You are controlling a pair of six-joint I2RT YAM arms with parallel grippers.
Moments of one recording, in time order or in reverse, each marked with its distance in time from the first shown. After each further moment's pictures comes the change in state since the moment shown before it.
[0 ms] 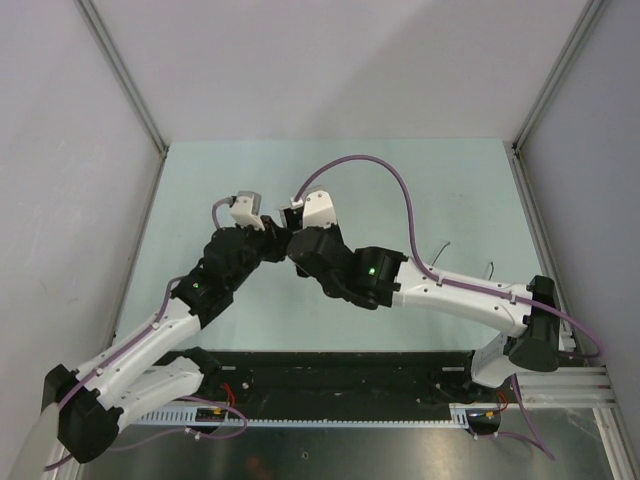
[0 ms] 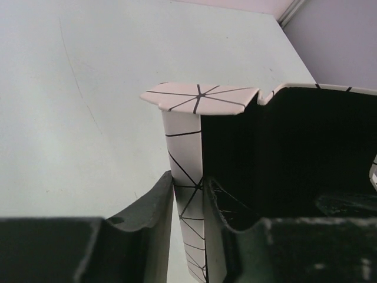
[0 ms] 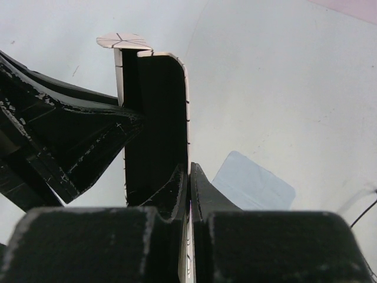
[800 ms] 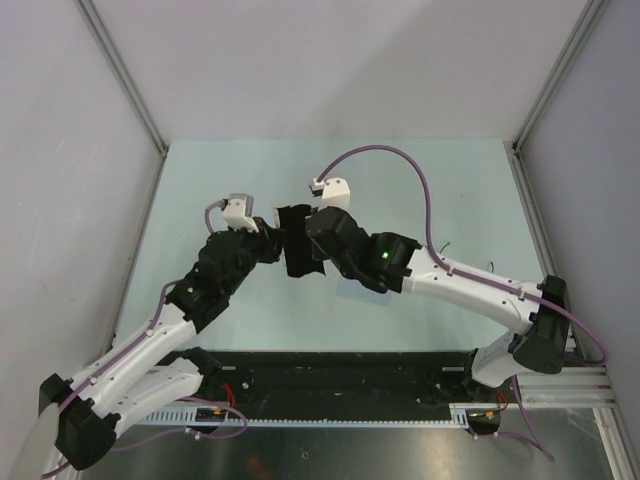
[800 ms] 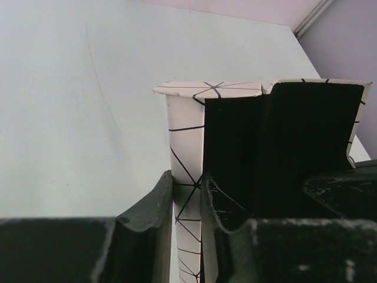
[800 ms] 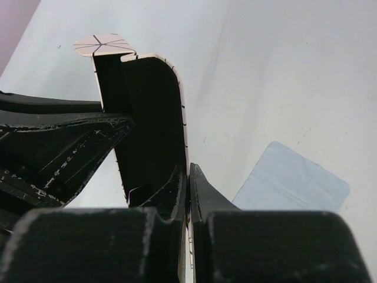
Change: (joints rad) left arm -0.001 -0.052 -0.007 -0.036 -0.069 0.001; right arm -0.121 -0.037 -0.040 0.028 -0.237 0.130
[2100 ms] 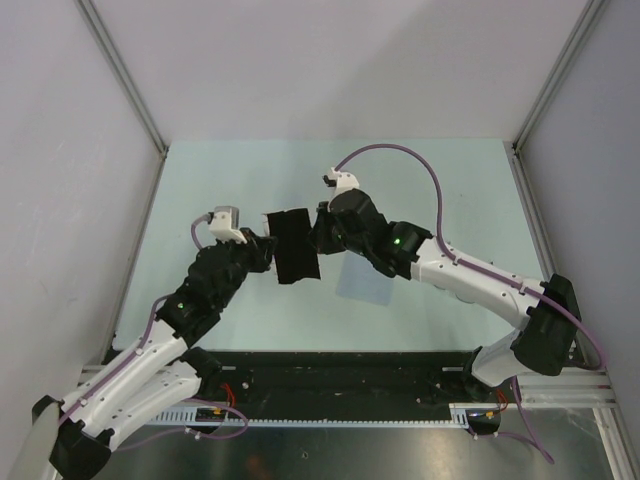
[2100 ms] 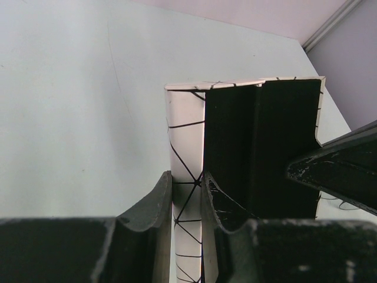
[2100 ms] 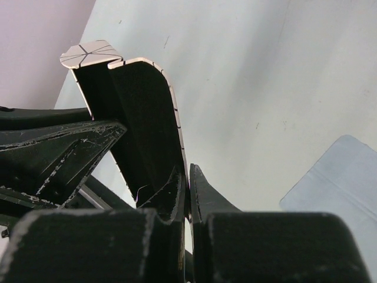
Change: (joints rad) left arm -0.002 -0.143 -0.084 -0.036 -0.067 -0.031; right arm -0.179 -0.030 -0.125 0.145 -0.440 0.096
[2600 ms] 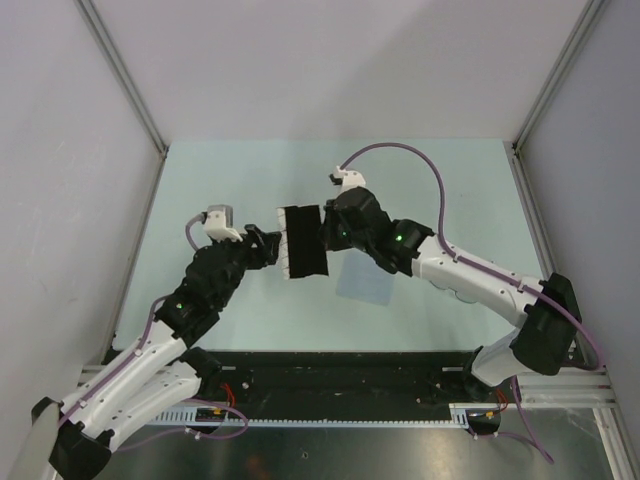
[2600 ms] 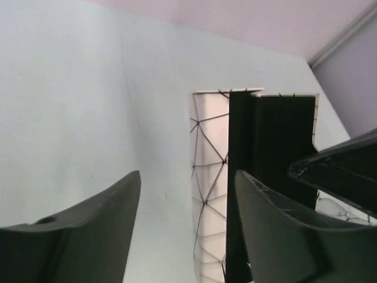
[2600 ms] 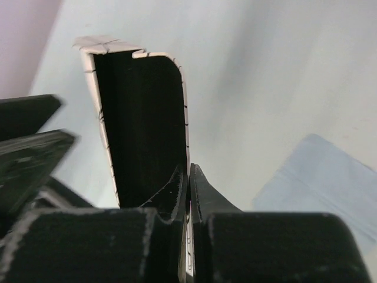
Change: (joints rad) left arm 0.000 -0.002 0.000 0.014 -0.033 -0.010; right arm -0.015 0.000 -0.017 0.005 0.008 -0.031
